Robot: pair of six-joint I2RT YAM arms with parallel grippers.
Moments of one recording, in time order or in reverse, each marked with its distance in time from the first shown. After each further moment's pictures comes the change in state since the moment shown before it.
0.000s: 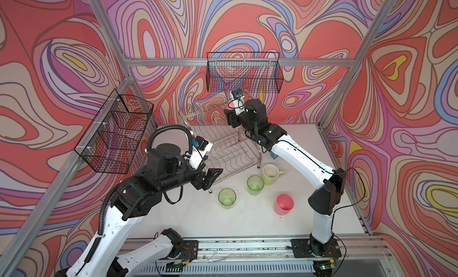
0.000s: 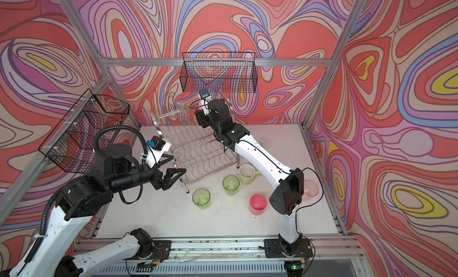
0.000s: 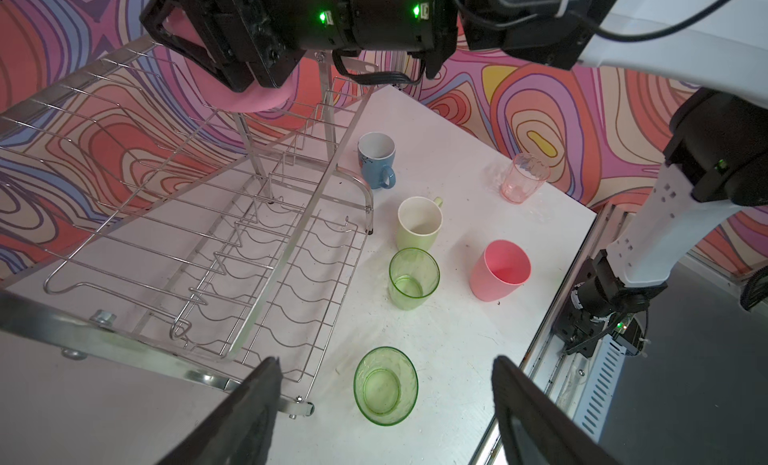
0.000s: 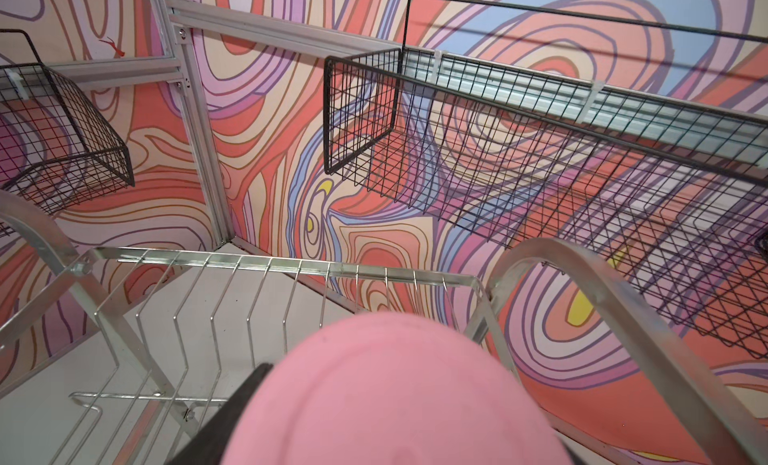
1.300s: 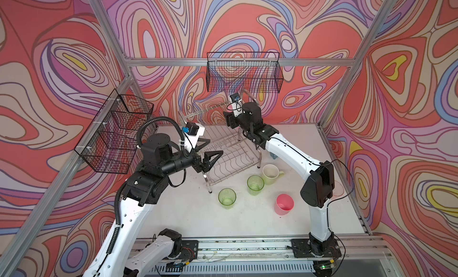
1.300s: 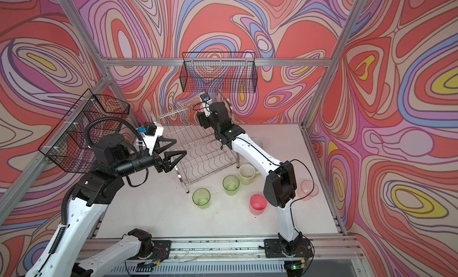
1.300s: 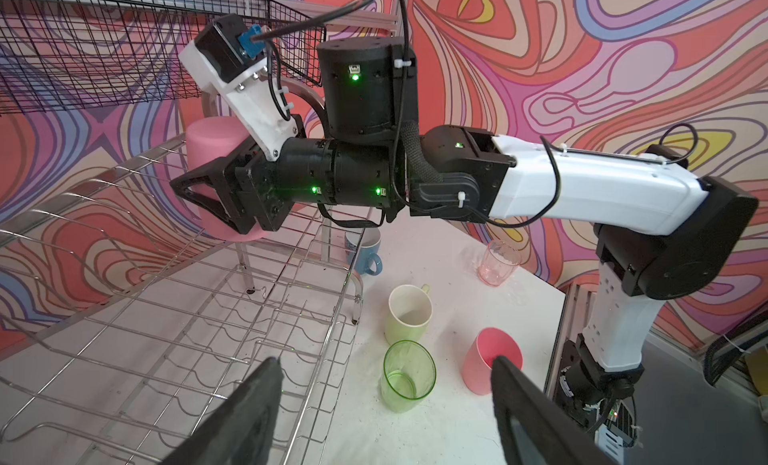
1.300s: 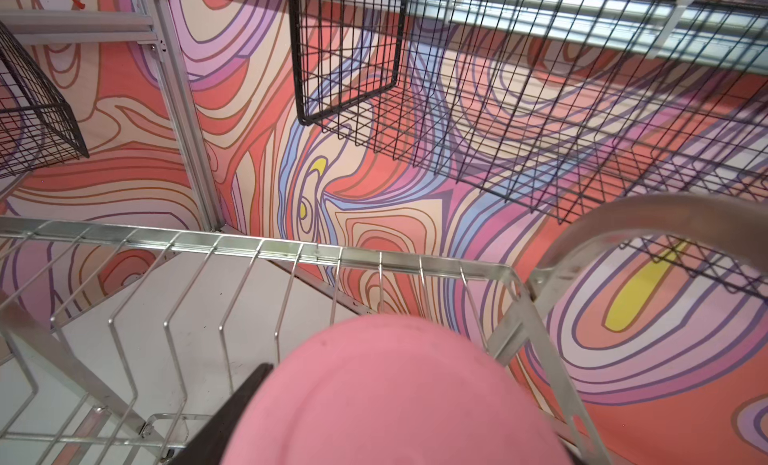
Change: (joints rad) left arm 0.276 0.011 -0.160 0.403 0.365 -0.047; right arm -0.057 0.113 -0.023 0.117 -0.073 -0.010
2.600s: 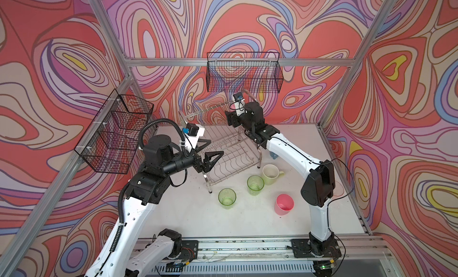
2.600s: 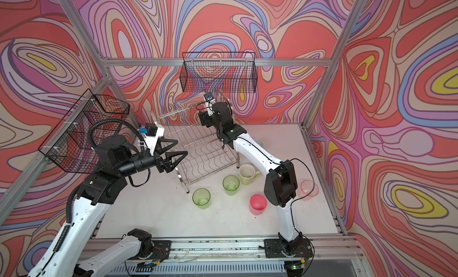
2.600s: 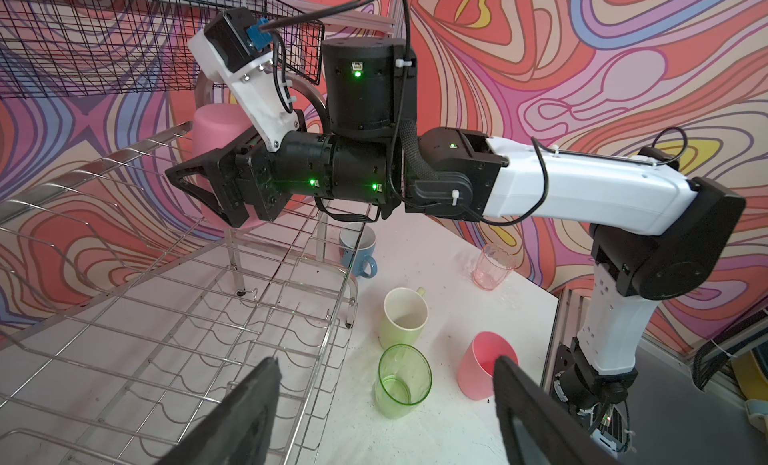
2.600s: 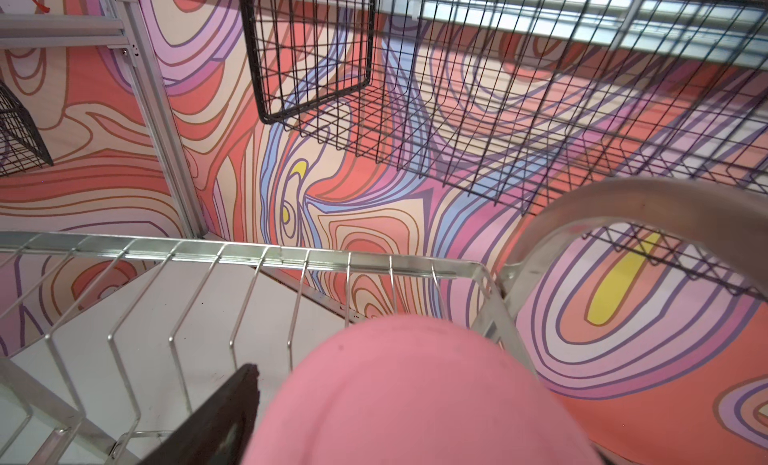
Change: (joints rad) left arm 0.016 -0.007 -0.056 0.063 0.032 -0.026; right arm -0.024 0.000 -0.032 0.047 0.009 0.009
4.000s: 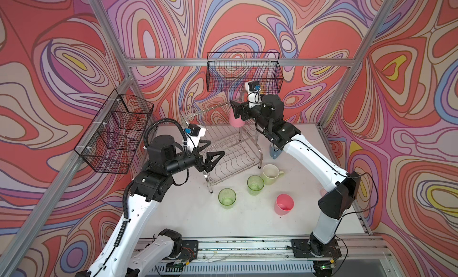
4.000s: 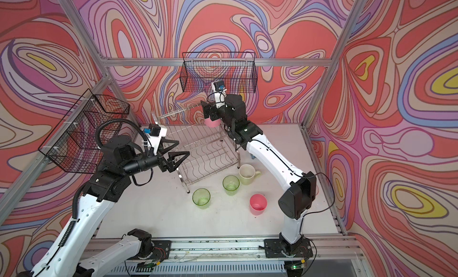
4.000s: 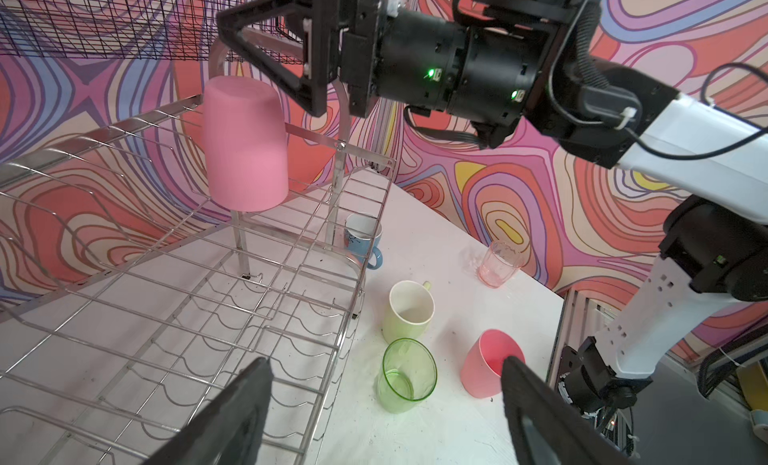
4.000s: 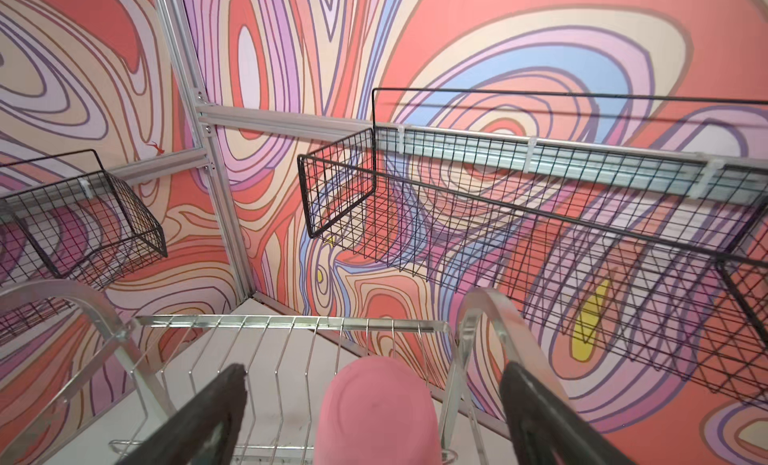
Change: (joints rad) left arm 0.005 0.016 -0.047 0.032 -0.015 -0.023; right arm -0.008 -0.243 -0.060 -0.026 -0.080 0.092
